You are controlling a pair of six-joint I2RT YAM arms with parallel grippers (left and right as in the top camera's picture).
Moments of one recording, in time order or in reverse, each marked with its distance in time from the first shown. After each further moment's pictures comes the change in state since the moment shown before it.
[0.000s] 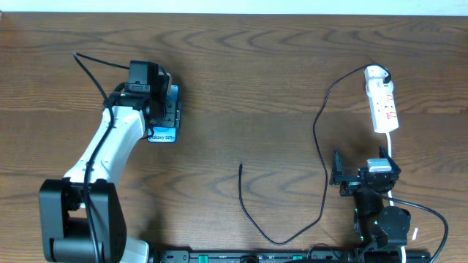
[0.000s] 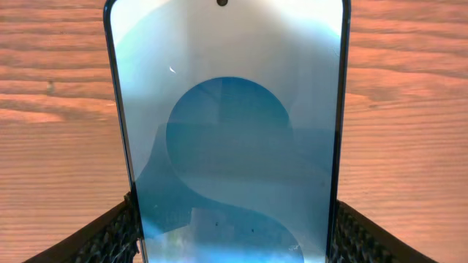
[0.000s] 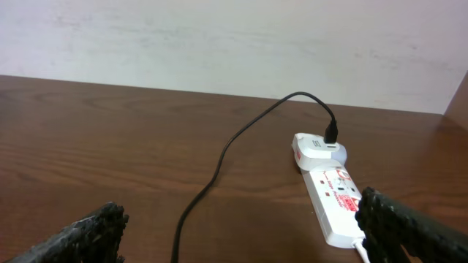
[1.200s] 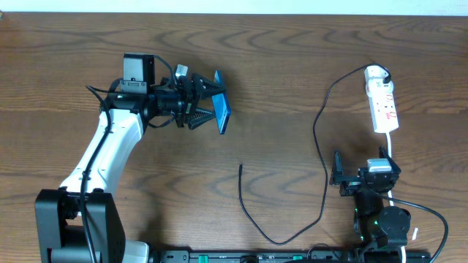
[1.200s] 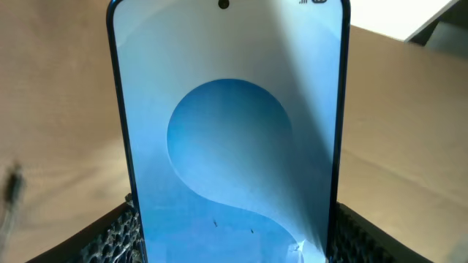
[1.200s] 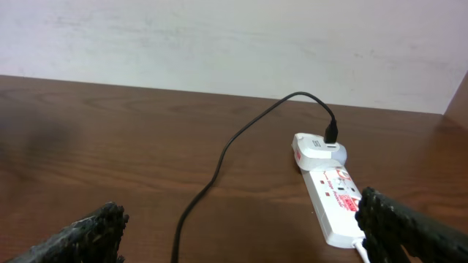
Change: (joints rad) left arm 0.000 -0.038 0.000 0.206 1.040 -1.012; right arm 0.000 0.000 0.000 0.000 0.000 0.000
